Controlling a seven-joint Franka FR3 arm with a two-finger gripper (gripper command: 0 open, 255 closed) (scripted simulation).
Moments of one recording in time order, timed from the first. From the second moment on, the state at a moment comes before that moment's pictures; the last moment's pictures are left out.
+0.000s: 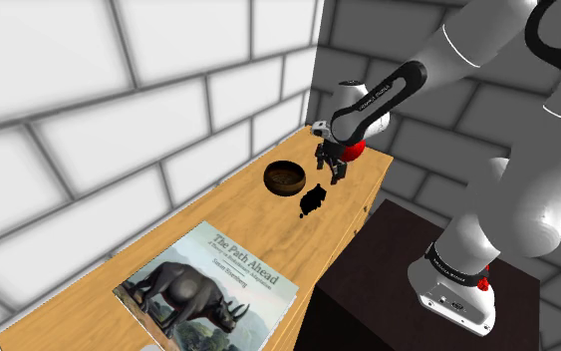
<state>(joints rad) 0.31 -0.01 -0.45 -2.58 0.02 2.57 -1.32</state>
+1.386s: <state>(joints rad) 0.18 0.45 -0.22 -2.42 0.41 2.83 -1.84</state>
